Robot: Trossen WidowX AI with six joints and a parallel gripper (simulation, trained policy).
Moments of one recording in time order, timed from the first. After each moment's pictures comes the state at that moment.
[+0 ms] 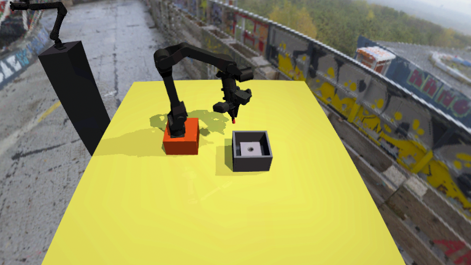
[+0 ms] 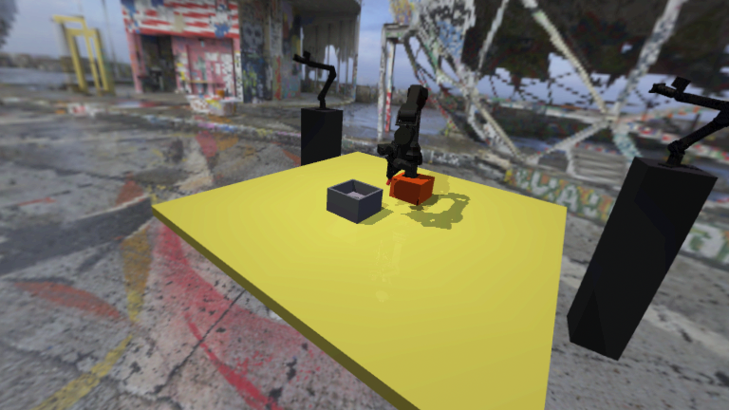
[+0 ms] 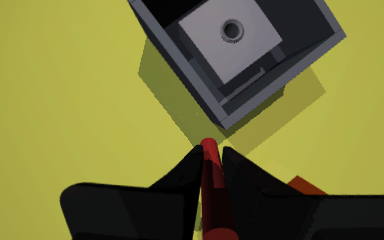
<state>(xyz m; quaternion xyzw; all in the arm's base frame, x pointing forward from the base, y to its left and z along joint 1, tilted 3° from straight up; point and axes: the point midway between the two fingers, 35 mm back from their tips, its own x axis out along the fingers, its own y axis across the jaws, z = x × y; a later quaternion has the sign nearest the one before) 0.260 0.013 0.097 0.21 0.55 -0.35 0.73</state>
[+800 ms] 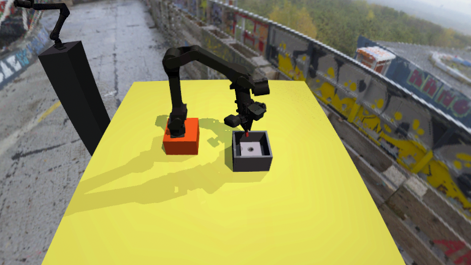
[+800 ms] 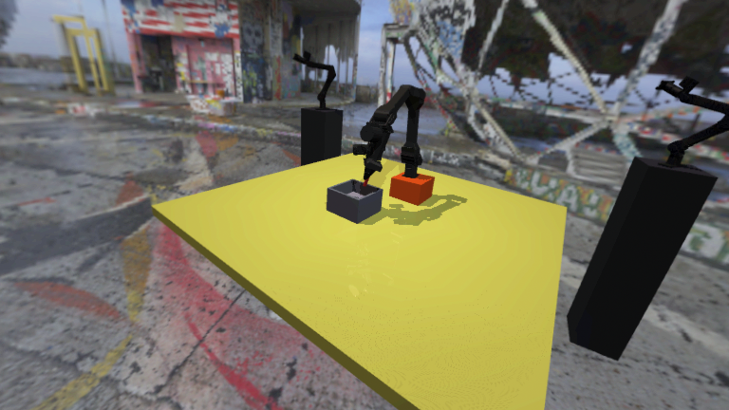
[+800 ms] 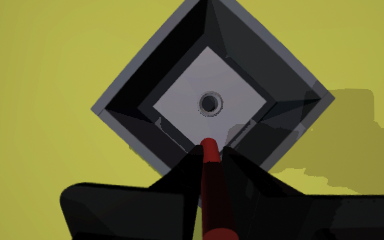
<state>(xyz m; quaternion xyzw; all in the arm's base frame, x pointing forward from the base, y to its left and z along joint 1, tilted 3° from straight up) 0.304 -0.069 0.091 0.28 0.51 -0.40 0.71</state>
